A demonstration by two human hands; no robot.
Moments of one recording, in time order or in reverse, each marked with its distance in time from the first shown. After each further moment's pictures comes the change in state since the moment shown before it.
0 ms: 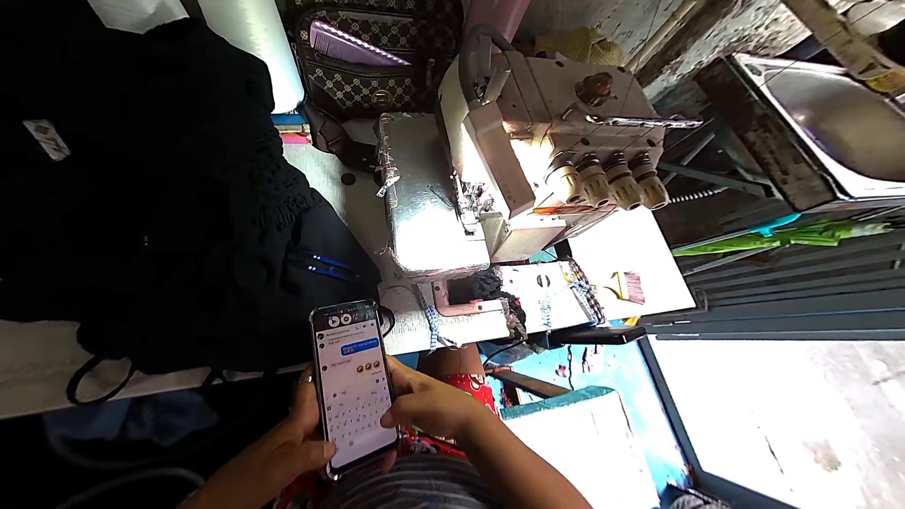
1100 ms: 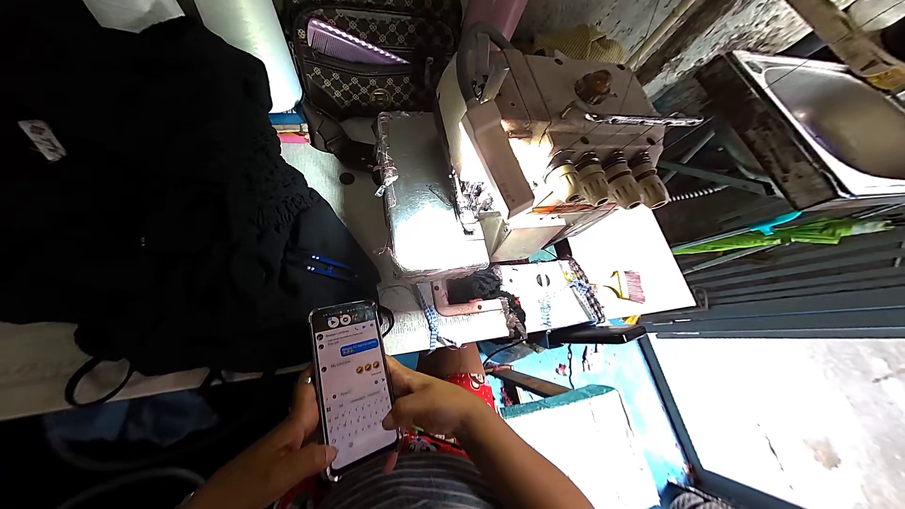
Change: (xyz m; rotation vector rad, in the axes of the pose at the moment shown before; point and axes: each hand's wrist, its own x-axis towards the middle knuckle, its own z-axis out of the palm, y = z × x) left_hand 0.000 0.003 0.000 0.011 0.004 -0.049; right_hand 0.000 0.000 -0.004 0.045 -0.063 0.016
